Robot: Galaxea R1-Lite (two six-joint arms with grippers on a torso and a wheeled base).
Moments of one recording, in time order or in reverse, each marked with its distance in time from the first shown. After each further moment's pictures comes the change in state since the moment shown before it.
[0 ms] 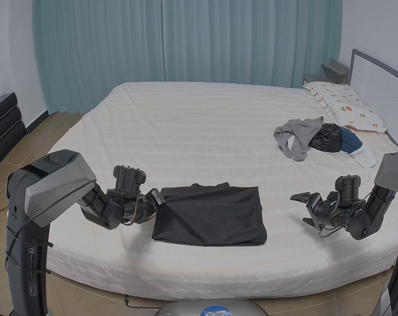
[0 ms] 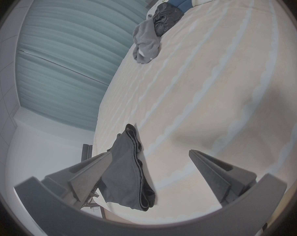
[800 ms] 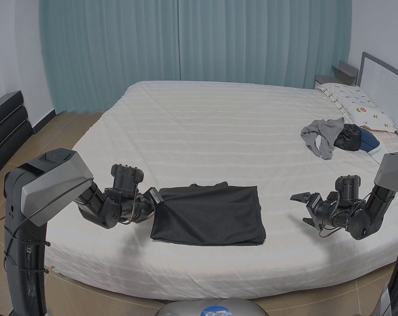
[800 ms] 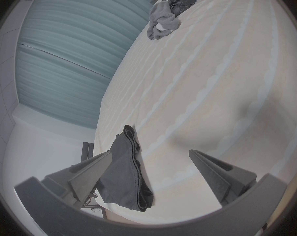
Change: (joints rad) left arm 0.007 -0.019 0.014 0.002 -0.003 -0.001; right arm -0.001 0.000 0.000 0.000 0.000 0.000
